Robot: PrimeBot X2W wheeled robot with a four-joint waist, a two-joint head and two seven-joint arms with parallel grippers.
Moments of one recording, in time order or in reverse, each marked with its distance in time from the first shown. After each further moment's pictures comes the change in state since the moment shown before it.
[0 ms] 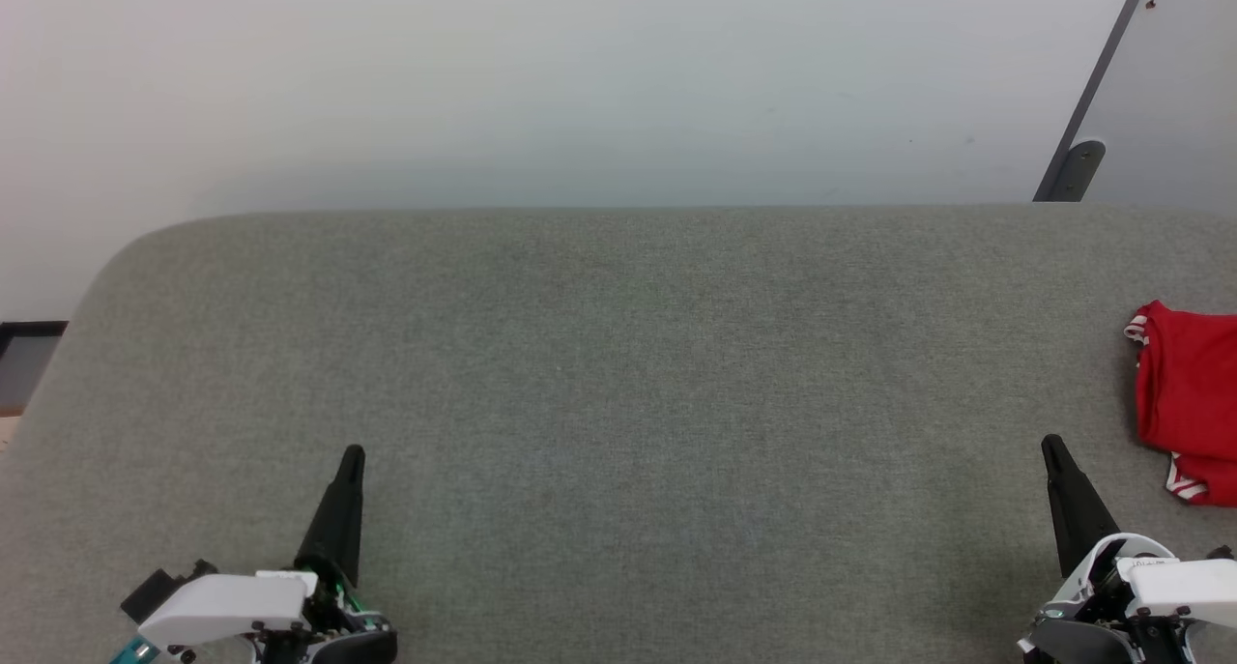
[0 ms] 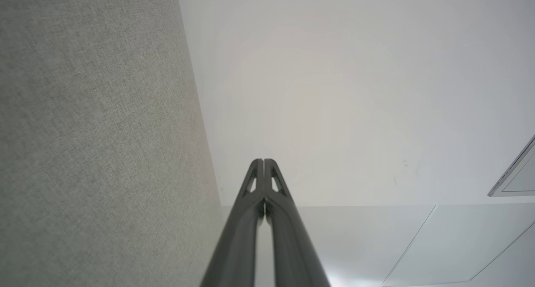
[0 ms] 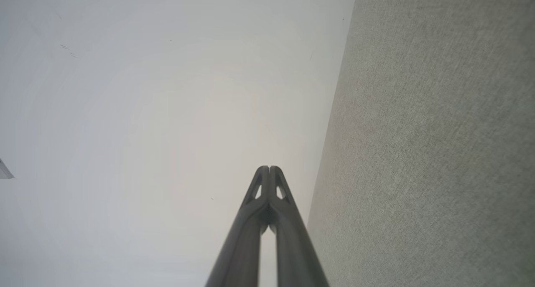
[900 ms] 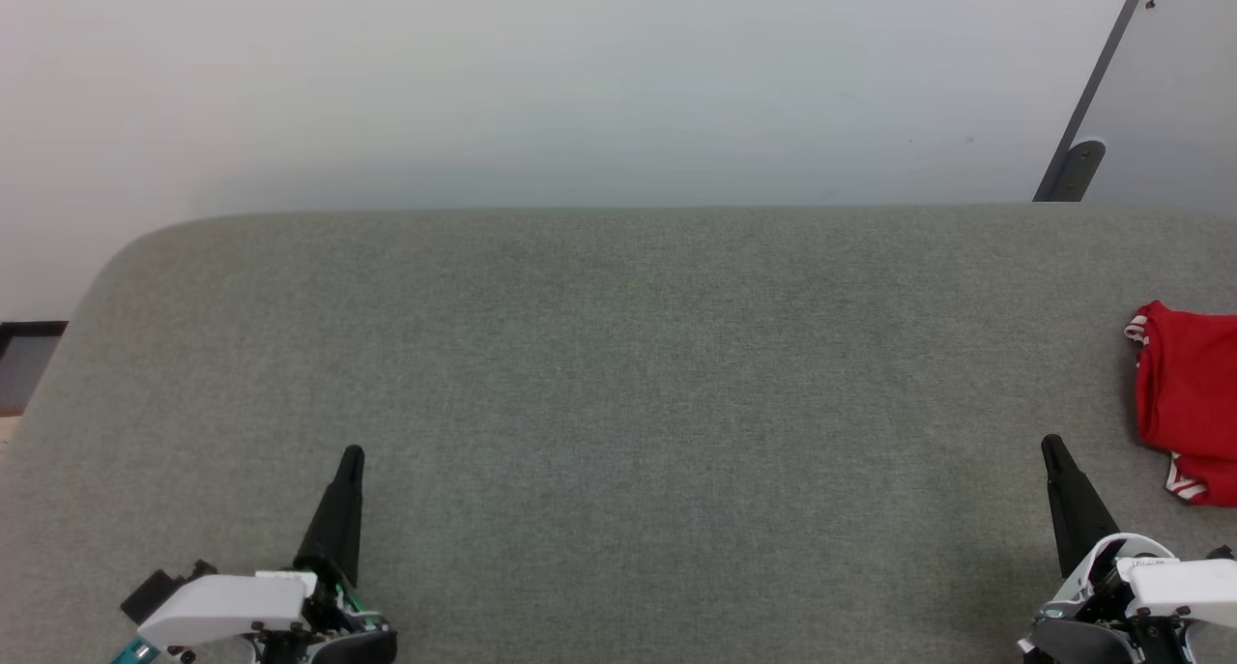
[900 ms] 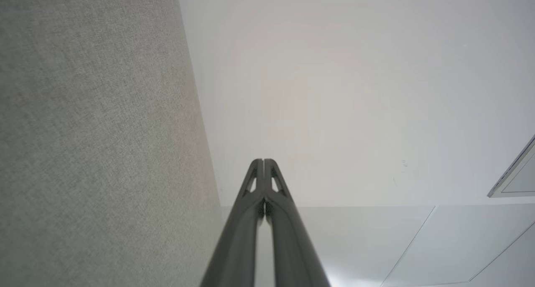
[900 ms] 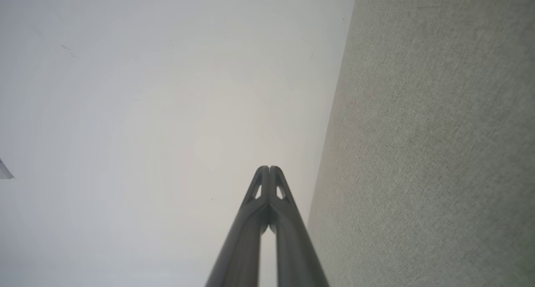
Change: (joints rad) left arm 0.000 -0.006 0.008 0.000 0.005 0.000 0.004; right arm 0.000 0.000 0.000 0.000 0.000 0.000 0.000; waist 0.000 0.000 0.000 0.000
